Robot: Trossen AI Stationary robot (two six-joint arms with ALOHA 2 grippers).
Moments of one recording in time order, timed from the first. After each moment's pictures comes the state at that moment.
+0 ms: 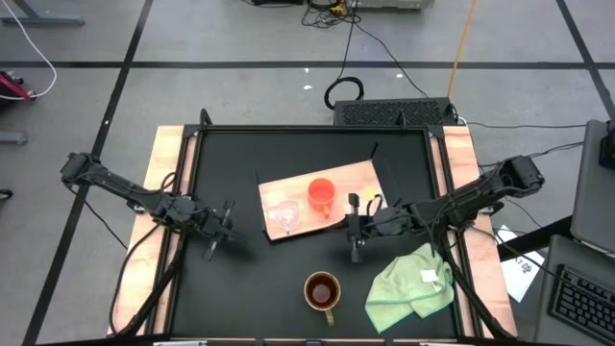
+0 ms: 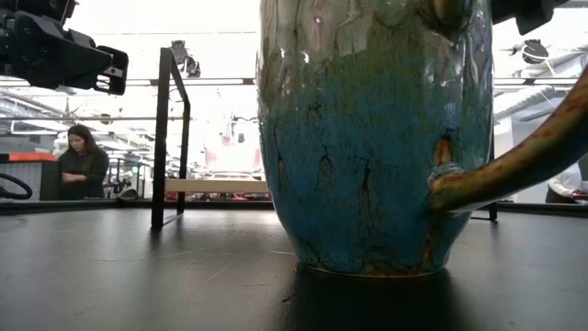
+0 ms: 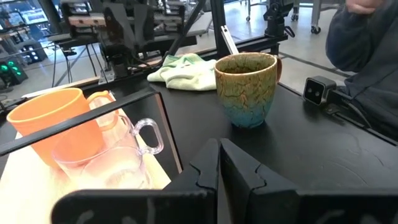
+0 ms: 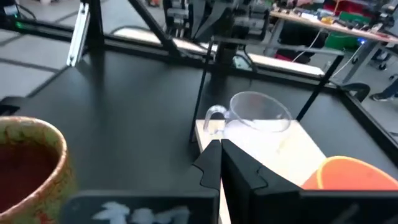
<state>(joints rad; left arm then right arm) -0.36 0.58 0.12 0.30 -0.03 0.15 0.29 1.40 0.67 0.41 0.28 -0.08</state>
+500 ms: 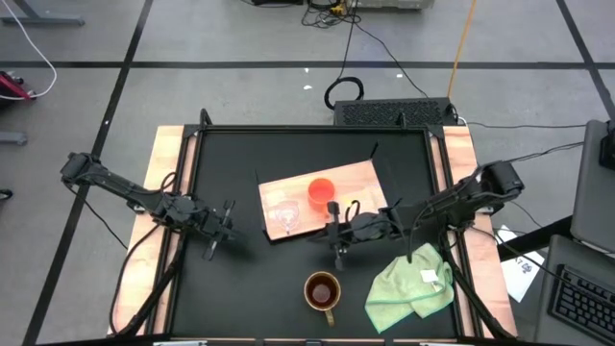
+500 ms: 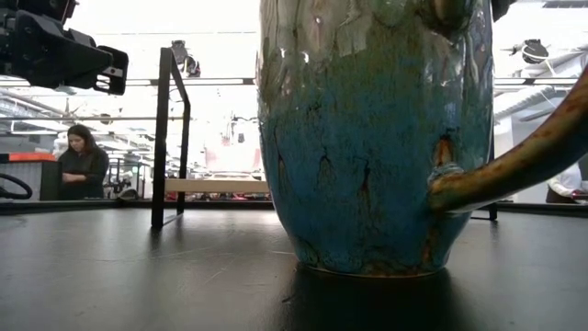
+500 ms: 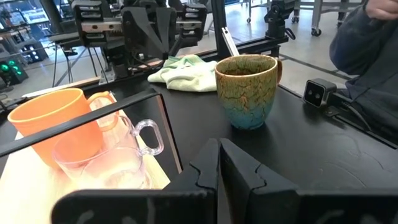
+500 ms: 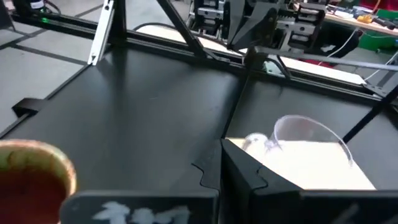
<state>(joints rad) -0.36 0.58 0.12 0.30 -0.03 0.14 0.28 1.60 0.86 0.40 0.18 -0.10</state>
